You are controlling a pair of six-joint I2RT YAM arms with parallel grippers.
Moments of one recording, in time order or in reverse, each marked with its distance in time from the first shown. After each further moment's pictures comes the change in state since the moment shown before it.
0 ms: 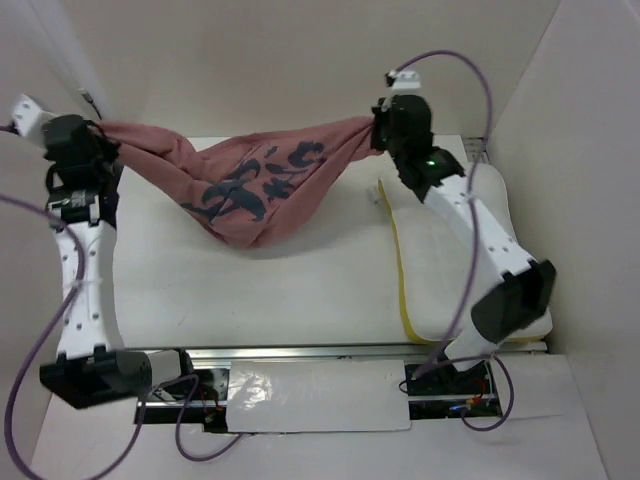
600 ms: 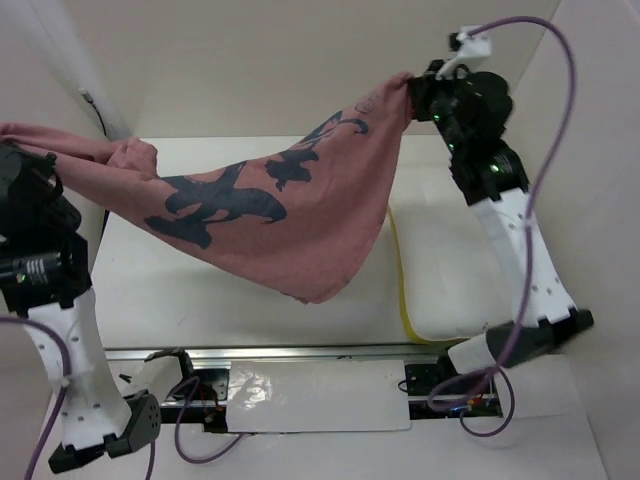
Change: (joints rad) left arm 0.034 -0.300 0.338 -0.161 -0.284 0.181; right arm -0.130 -0.303 0.152 -0.035 -0.148 -0.029
